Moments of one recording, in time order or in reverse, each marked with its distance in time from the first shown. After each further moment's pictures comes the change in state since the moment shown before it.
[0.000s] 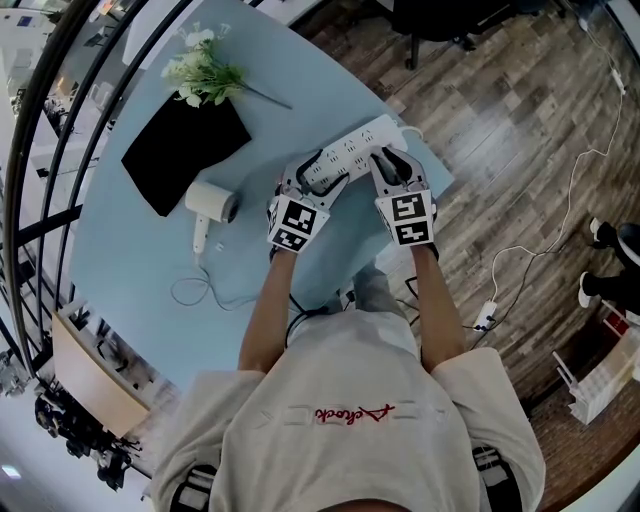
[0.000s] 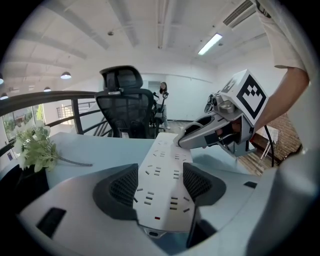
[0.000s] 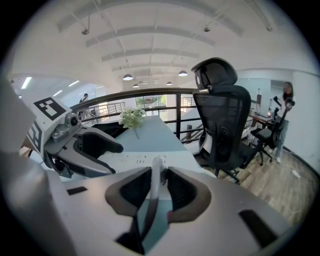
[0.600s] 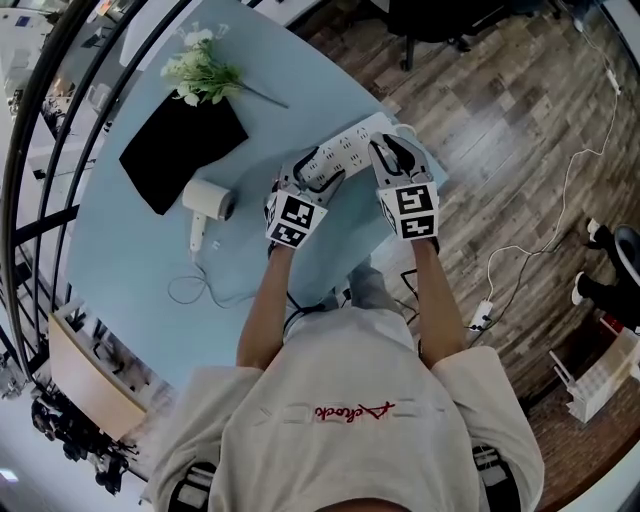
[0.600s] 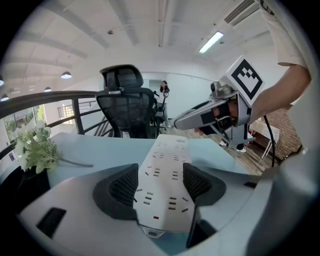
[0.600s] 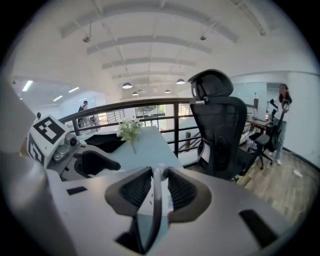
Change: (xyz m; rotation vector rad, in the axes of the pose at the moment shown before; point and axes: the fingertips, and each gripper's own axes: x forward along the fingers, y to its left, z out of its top) left arm -0.001 0.002 0.003 0.000 0.017 0.012; right arm -0.016 -0.011 0.043 0.015 -0.099 -0.017
